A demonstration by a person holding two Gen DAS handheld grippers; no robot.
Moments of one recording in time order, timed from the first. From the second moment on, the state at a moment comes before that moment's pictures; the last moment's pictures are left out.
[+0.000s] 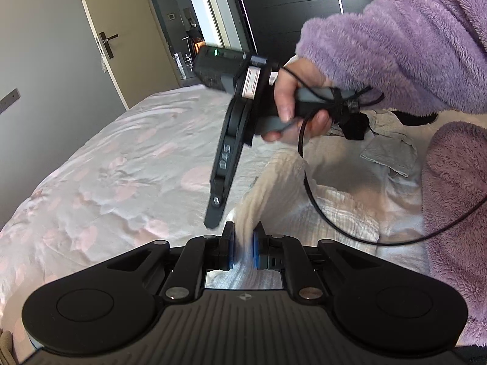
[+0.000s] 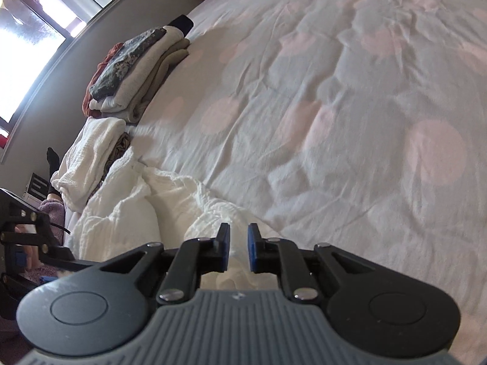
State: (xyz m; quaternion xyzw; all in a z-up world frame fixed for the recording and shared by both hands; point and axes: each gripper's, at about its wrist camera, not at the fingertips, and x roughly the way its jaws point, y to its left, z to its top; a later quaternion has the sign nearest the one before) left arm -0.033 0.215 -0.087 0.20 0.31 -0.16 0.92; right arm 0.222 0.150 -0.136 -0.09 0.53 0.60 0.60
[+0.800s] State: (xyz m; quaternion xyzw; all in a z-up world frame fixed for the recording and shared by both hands) left arm -0.023 0.208 -0.093 0.24 0.31 -0.17 0.90; right arm 0.220 0.001 -0.142 0.15 0.50 0.49 0.70
